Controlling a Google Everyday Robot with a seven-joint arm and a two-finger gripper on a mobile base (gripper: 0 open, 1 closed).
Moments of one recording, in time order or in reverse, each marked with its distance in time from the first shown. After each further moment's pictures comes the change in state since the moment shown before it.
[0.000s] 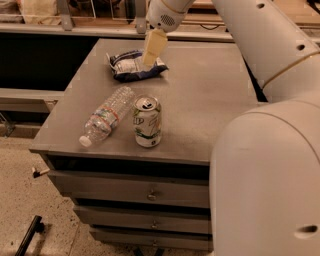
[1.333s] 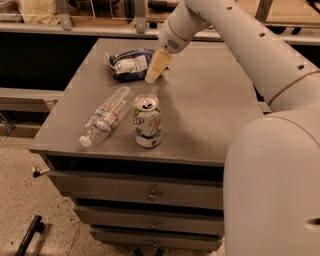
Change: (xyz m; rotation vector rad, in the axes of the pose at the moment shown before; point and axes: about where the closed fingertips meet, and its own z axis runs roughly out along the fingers) arm 0.053 -0.019 0.055 0.063 -0.051 0.140
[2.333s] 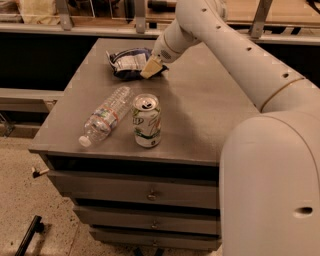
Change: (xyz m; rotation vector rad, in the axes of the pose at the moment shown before) arm 0.012 -0.017 0.048 0.066 -0.035 0.150
